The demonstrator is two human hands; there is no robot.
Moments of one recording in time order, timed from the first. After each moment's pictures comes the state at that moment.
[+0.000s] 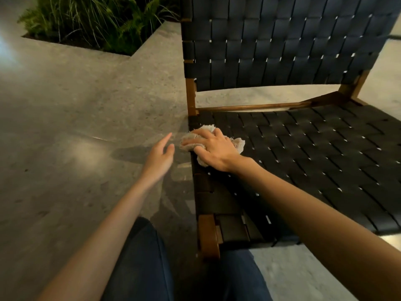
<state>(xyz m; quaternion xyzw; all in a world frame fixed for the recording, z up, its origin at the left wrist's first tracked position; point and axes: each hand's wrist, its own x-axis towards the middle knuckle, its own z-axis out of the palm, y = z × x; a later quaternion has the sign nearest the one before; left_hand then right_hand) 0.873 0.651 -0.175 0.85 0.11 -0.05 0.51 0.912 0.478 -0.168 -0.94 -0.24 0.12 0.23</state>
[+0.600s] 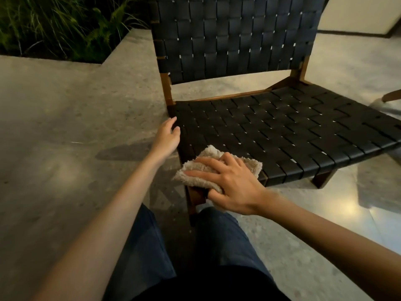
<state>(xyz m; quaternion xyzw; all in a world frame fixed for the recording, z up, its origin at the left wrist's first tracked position) 0.838 0.602 -0.141 0.86 0.02 -0.07 0.51 0.721 0.423 -0.121 -0.95 -0.29 0.08 0.12</state>
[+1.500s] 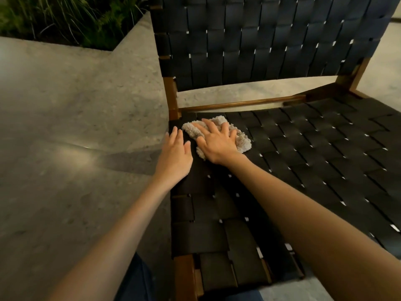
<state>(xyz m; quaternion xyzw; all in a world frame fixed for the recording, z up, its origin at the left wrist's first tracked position) 0.934 0.578 -0.197 0.96 0.02 -0.07 0.28 0.982 0.445 -0.216 -0.98 -0.11 0.09 0.15</state>
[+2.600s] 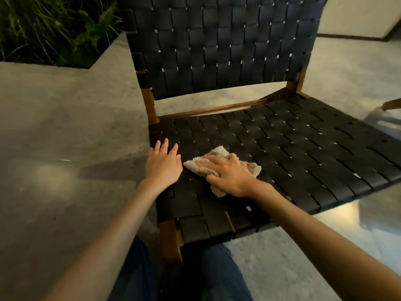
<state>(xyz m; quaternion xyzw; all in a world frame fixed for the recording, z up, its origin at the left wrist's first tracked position) 0.891 0.557 -0.178 0.99 -0.05 -0.11 0.08 0.849 0.368 -0.168 -0.97 -0.12 0.19 0.13</state>
